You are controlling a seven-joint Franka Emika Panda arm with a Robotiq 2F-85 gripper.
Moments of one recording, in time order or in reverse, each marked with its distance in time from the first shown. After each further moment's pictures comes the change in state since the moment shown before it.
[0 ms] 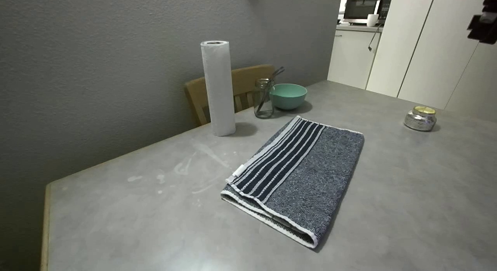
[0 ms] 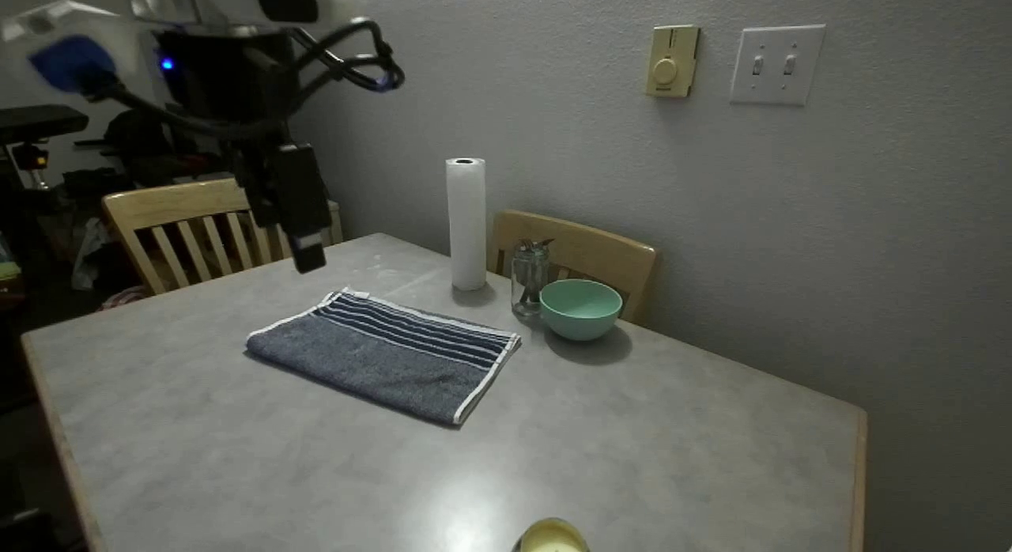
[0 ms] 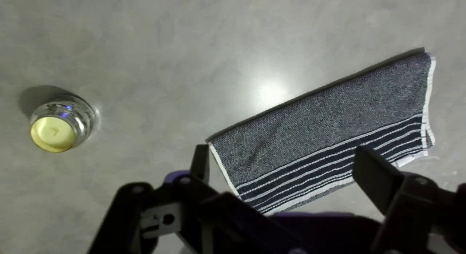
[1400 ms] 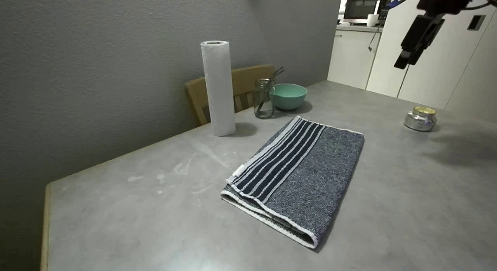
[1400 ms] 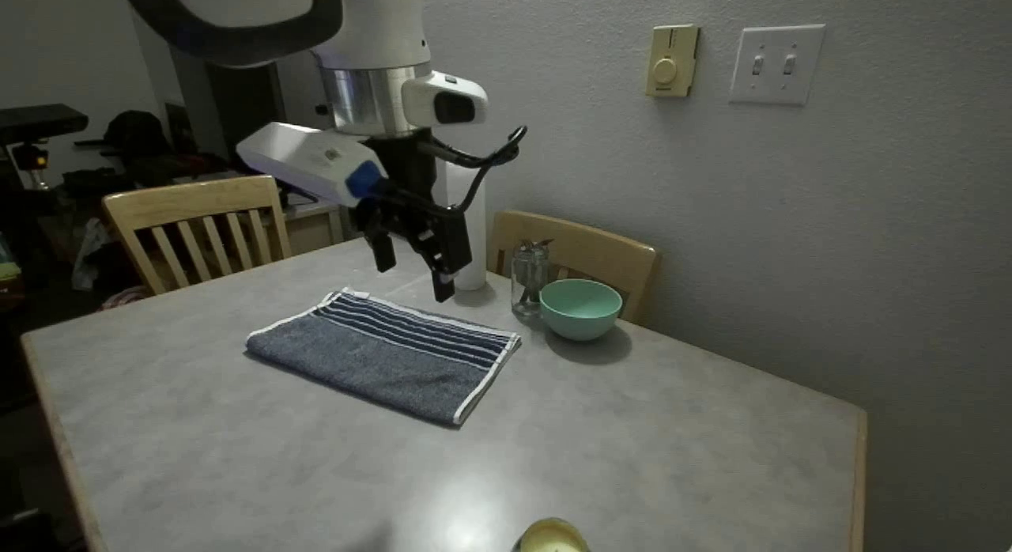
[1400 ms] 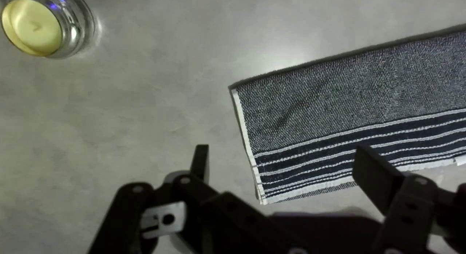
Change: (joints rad) arm 0.017 0.398 0.018 0.213 0.065 0.222 -0.191
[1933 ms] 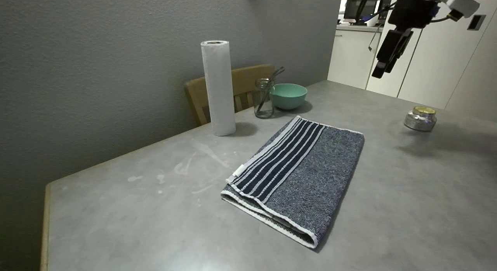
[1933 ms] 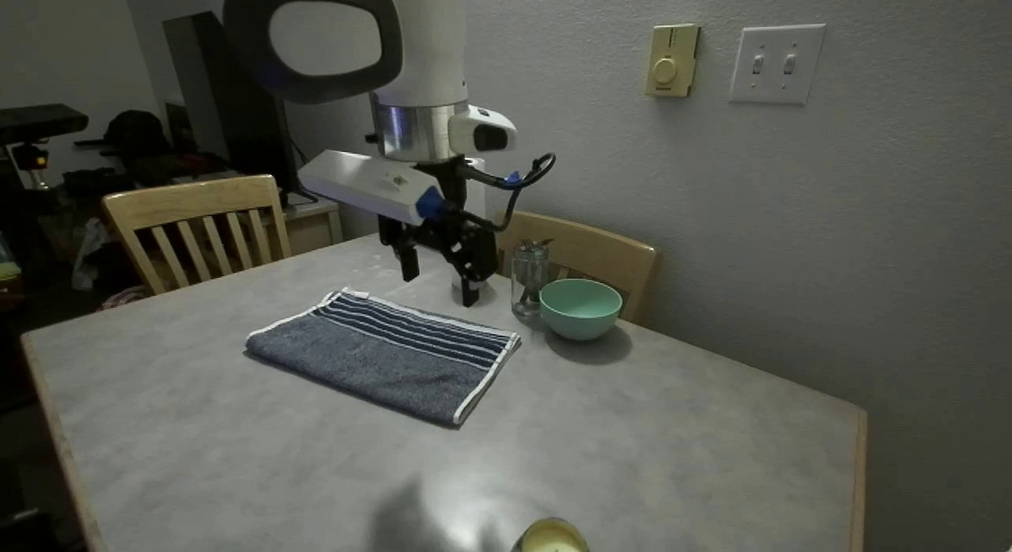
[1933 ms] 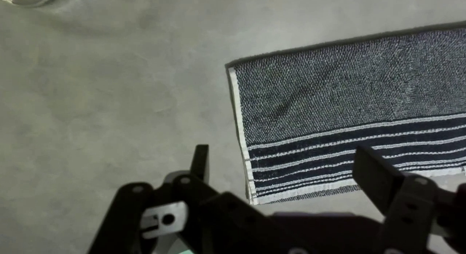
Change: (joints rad) arm -0.020 0.165 0.050 0.139 0.039 -0.006 -0.076
